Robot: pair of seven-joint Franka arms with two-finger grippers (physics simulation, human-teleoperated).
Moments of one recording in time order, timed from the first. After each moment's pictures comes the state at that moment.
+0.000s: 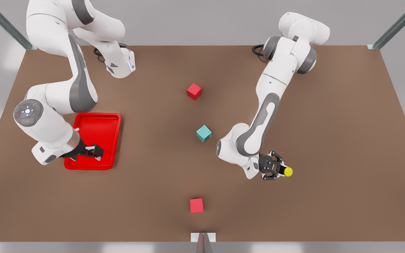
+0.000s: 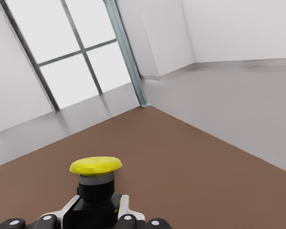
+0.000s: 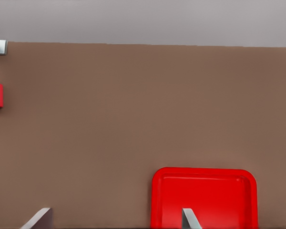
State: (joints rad) left arm -0.51 0.95 -0.03 -1.21 1.17 1.49 -1.93; right arm -0.05 0.39 0.26 -1.31 -0.12 1.78 0.19
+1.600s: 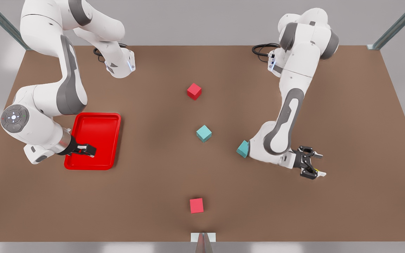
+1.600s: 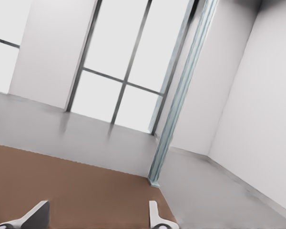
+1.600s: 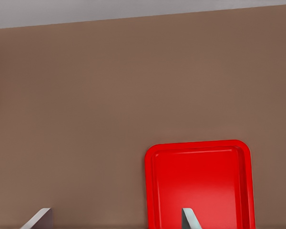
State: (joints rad) left arm -0.39 0.67 0.01 -1.52 1.20 1.52 -2.49; right arm -0.10 0.39 0.26 -1.31 -0.09 1.70 0.23
